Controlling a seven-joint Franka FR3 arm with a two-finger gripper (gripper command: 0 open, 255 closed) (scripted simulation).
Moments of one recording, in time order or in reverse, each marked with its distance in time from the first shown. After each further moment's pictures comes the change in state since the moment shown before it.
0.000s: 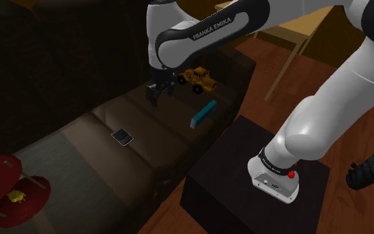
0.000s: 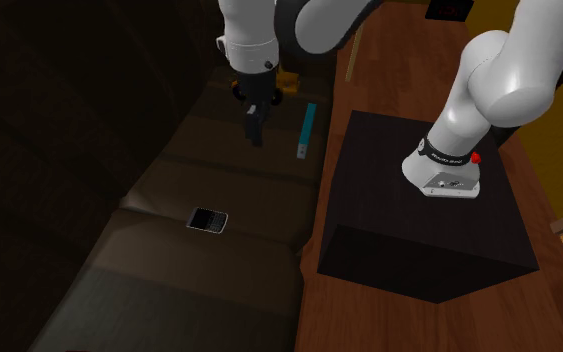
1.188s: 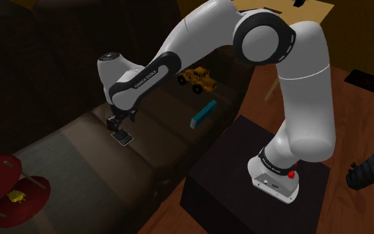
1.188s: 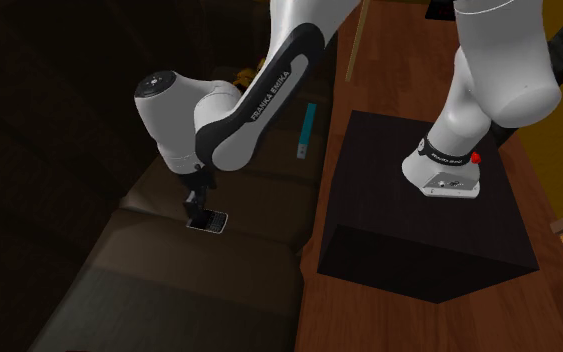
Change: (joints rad) arm 0.156 0.699 -0.005 0.529 -0.200 0.150 0.154
